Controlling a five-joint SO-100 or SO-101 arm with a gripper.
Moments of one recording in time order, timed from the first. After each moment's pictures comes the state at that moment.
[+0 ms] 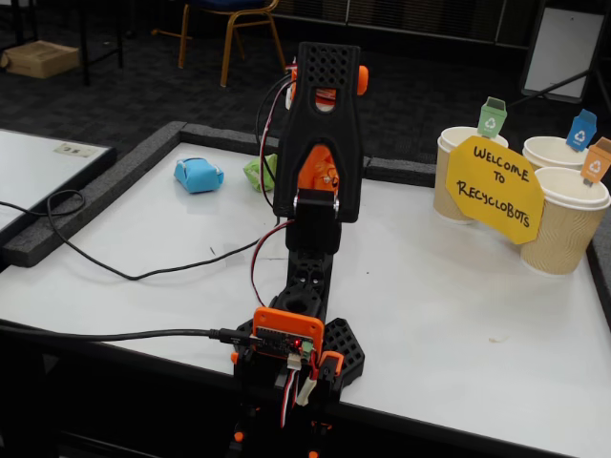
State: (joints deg) arm -13.9 59.5 74.8 62.7 36.4
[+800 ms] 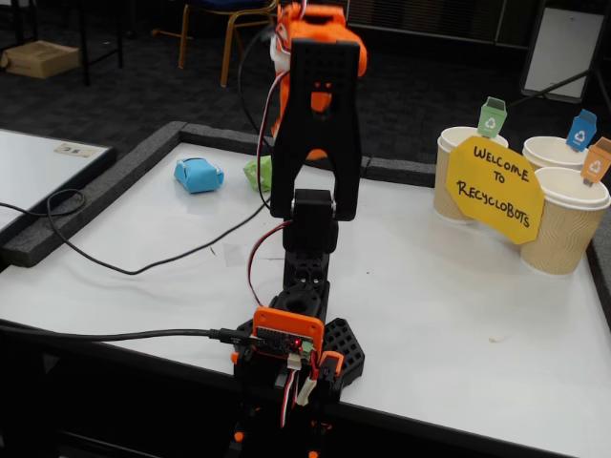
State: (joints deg) arm -18.6 89.6 85.3 80.5 20.2
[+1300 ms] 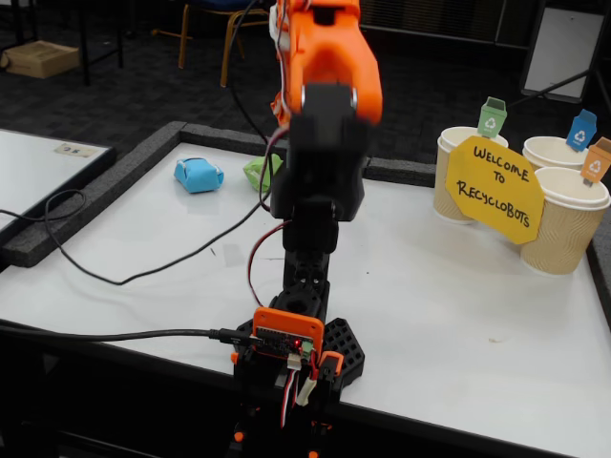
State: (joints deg) arm -18.0 135.3 113.3 84.2 9.1
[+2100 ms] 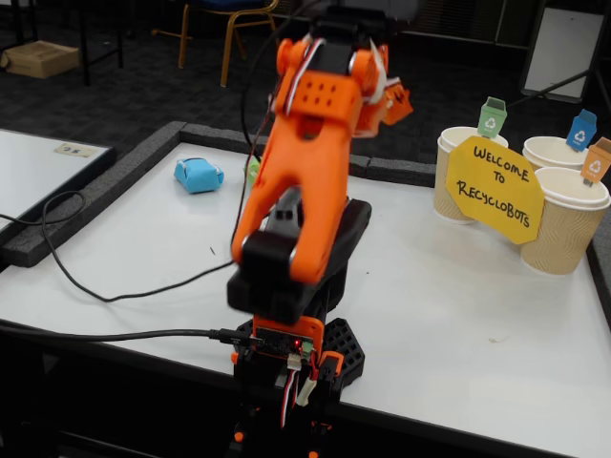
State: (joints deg) arm 6.3 185.5 139.1 78.3 -11.8
